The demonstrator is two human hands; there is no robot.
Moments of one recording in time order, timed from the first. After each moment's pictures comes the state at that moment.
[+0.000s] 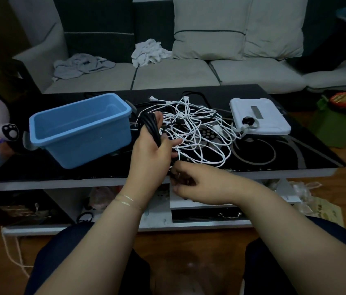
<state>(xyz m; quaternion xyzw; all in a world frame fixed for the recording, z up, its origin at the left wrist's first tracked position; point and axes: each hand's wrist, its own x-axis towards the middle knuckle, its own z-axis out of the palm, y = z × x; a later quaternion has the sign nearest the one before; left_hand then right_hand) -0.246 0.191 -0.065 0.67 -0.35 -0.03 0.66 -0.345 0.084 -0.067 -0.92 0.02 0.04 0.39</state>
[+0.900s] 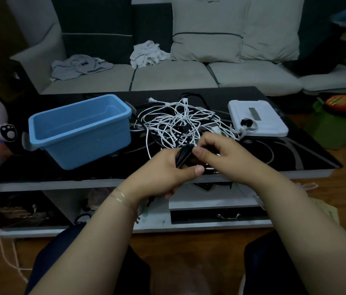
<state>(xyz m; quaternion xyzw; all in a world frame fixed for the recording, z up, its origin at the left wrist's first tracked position) -0.252 0.207 -0.052 0.70 -0.46 -0.30 0.46 -0.352 0.051 -0.051 -0.88 0.04 -0.18 0.44</state>
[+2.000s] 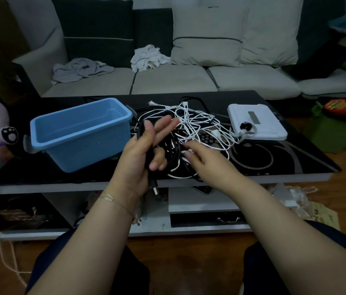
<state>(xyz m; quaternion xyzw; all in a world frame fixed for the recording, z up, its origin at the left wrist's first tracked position) -0.235 0.211 -0.048 0.46 -0.33 -0.30 0.77 -0.322 0.057 -0.082 -0.93 0.14 -0.17 0.31</state>
